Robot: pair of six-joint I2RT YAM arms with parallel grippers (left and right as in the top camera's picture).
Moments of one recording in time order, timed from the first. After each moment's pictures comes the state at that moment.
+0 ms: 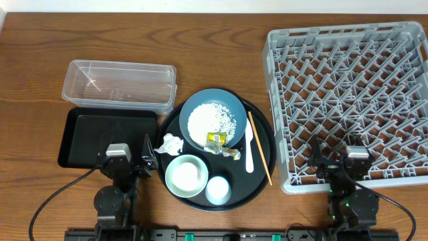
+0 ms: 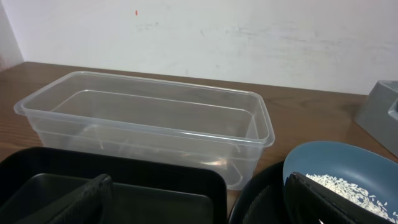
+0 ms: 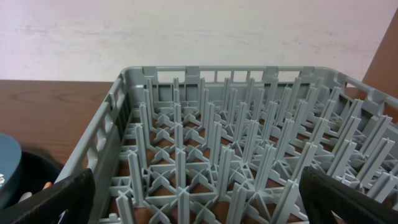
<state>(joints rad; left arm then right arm) 0.01 0.02 0.01 -0.10 0.00 -0.11 0.05 0.02 0.01 -0.06 0.08 0.00</state>
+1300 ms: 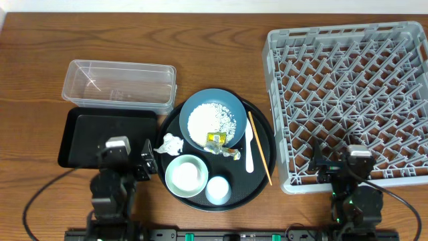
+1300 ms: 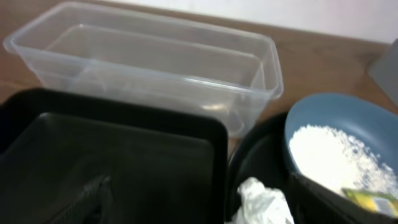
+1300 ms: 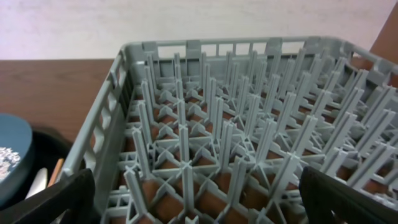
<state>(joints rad) 0.01 0.27 0.26 -0.39 0.00 -0.15 0.05 0.06 0.15 -0.30 0.08 0.04</state>
